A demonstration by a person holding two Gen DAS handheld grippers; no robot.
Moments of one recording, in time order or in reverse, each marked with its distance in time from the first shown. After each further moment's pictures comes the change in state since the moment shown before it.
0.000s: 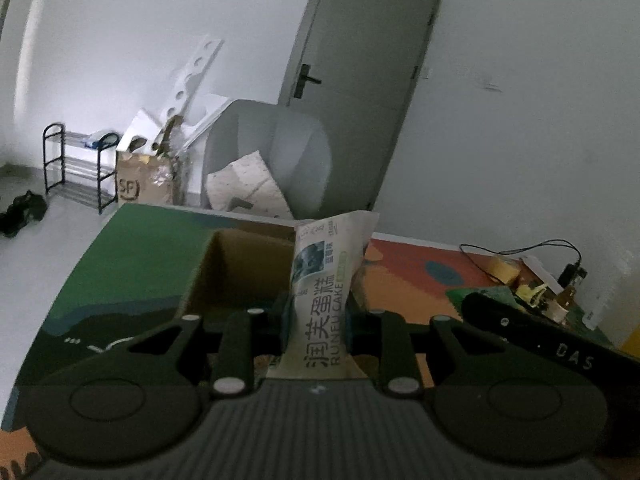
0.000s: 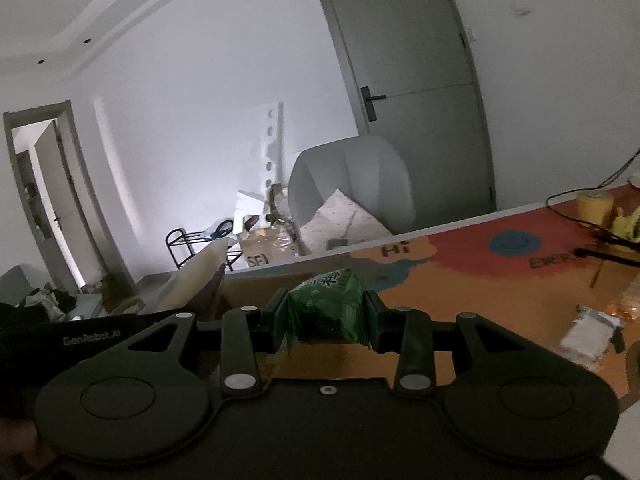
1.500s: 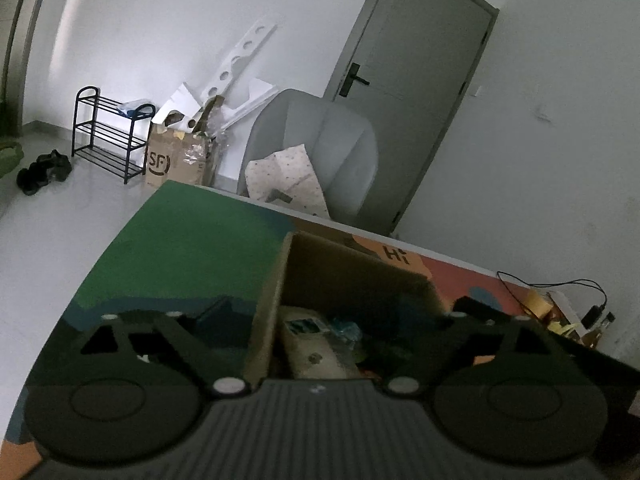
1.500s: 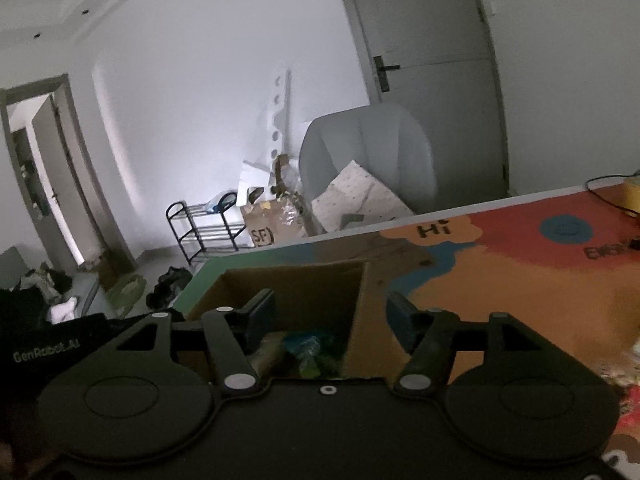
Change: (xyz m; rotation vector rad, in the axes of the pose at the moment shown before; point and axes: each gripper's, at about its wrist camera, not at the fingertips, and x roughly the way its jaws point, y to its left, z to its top) left arm 0.020 0.062 0.010 -0.137 0.003 0.050; right arm 0.056 0.028 0.002 0.006 0.078 -0.012
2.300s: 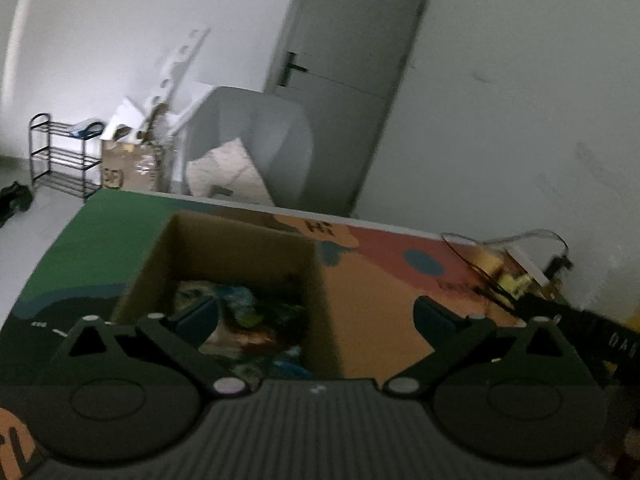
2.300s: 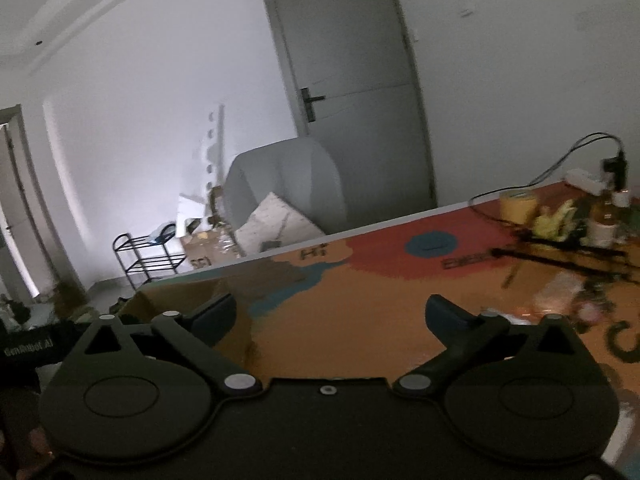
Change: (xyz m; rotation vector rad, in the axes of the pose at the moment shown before) left arm -0.018 -0.090 -0.031 0.153 0.032 -0.103; right arm -0.101 -0.095 0.002 0.050 -0.082 -0.186
